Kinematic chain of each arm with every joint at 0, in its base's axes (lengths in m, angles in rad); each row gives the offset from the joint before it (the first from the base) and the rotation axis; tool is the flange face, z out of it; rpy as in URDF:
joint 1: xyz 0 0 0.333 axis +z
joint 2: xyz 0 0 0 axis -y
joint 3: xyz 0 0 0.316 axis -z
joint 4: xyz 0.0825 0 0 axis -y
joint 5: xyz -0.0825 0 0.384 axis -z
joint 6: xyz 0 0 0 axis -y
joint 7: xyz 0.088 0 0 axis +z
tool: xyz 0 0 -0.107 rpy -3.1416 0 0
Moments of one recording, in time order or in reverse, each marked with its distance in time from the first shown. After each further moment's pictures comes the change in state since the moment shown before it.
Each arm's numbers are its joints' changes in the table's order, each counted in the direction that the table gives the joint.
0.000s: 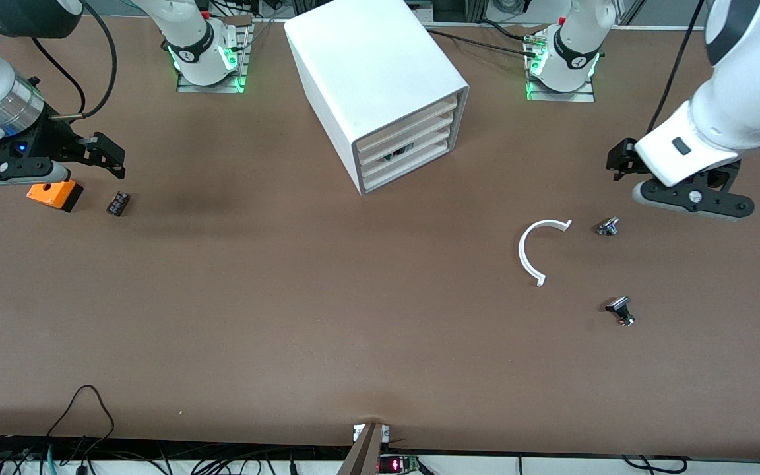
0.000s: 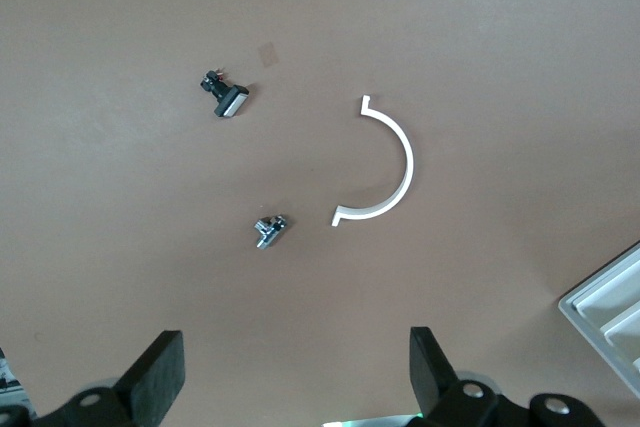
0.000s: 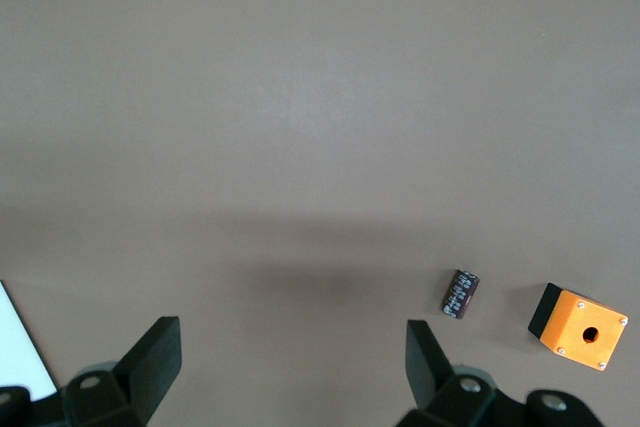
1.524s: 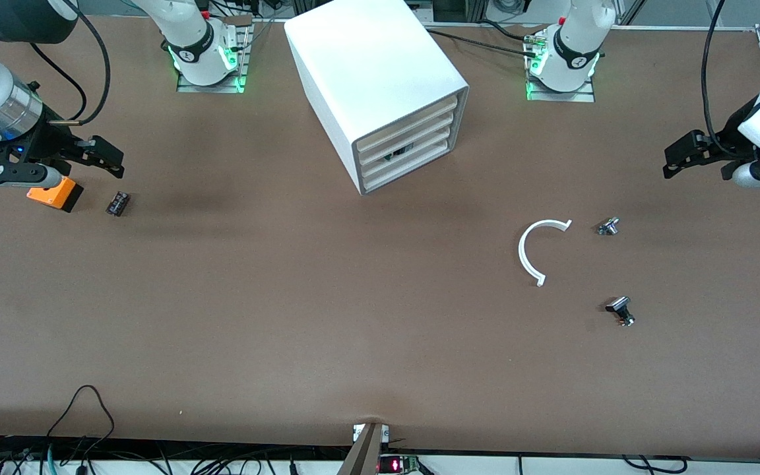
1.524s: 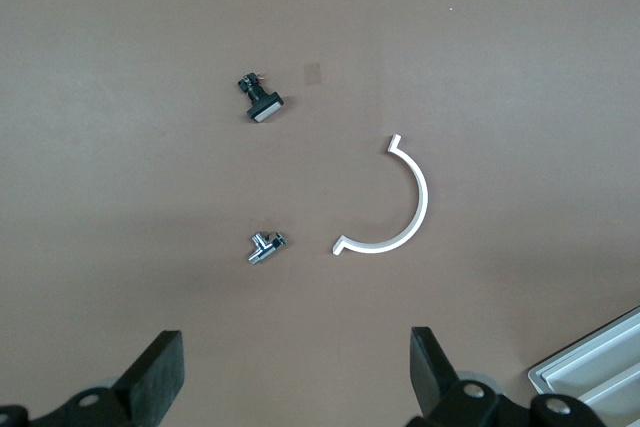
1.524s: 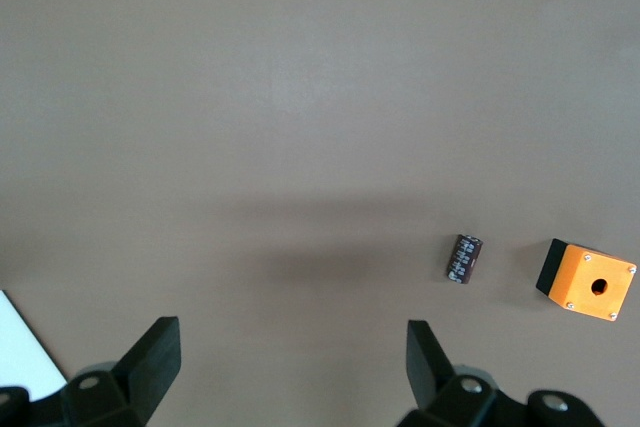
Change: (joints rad) left arm -0.133 0.235 -0.369 -0.327 0.193 0.257 0.038; right arm -0.004 -0.010 0.011 0.004 -0.001 -0.046 -0.087
